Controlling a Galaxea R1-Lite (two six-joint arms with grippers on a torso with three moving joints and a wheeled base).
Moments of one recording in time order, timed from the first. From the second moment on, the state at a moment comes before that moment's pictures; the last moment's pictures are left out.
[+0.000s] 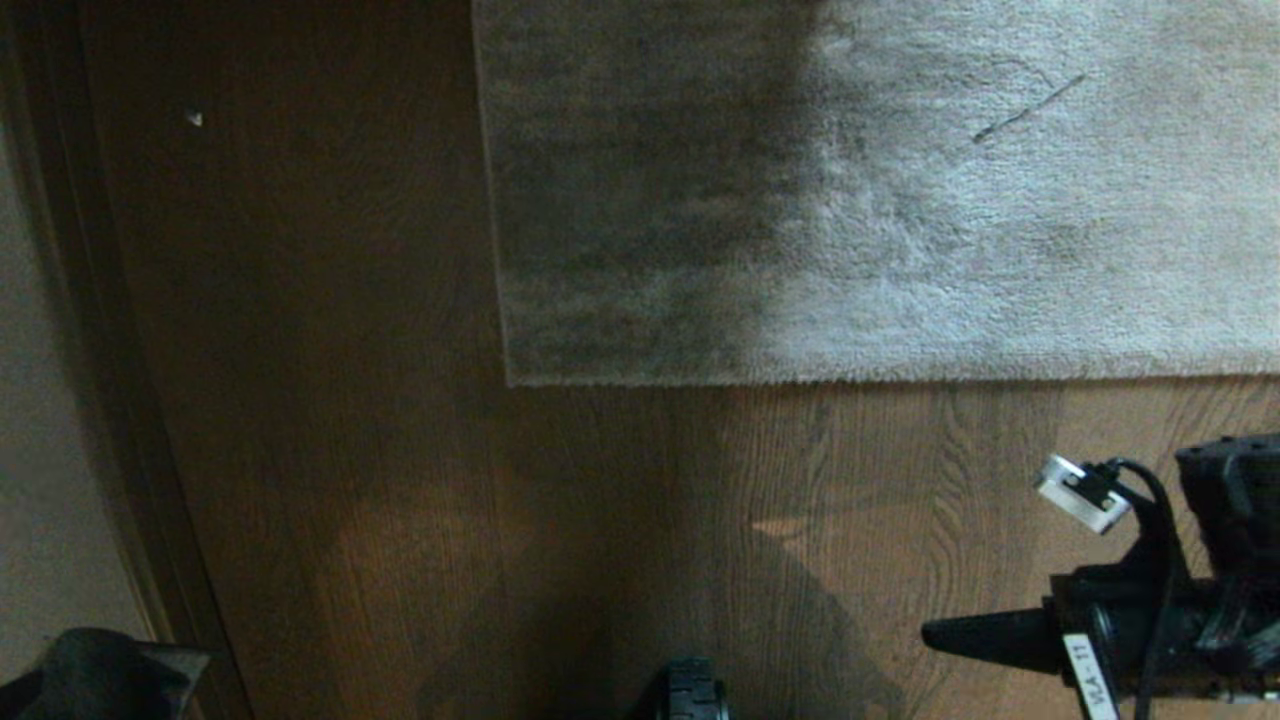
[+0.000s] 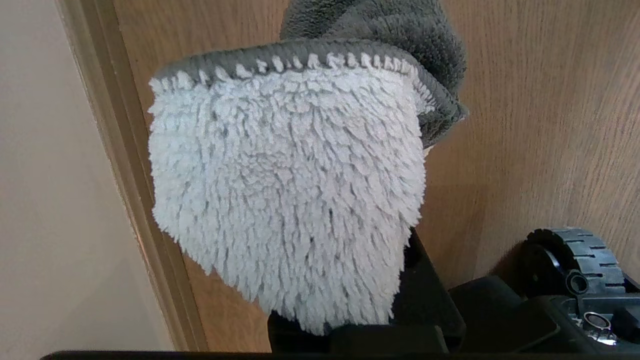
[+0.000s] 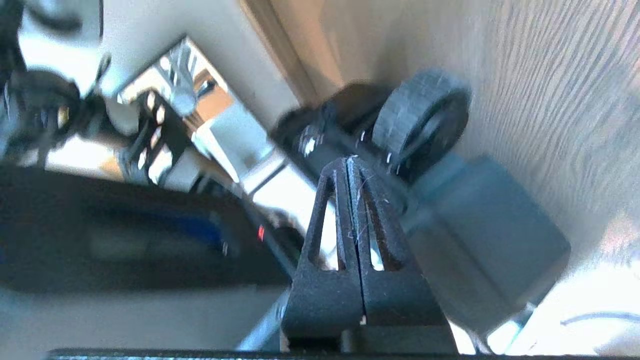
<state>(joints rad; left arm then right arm) -0.01 0.00 0.00 0.00 -0.01 0.02 0.28 1.41 -0.42 -0.28 0.74 0.07</state>
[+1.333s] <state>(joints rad) -0.01 0.00 0.00 0.00 -0.01 0.02 0.62 1.89 -0.77 -0.82 0.13 0.75</state>
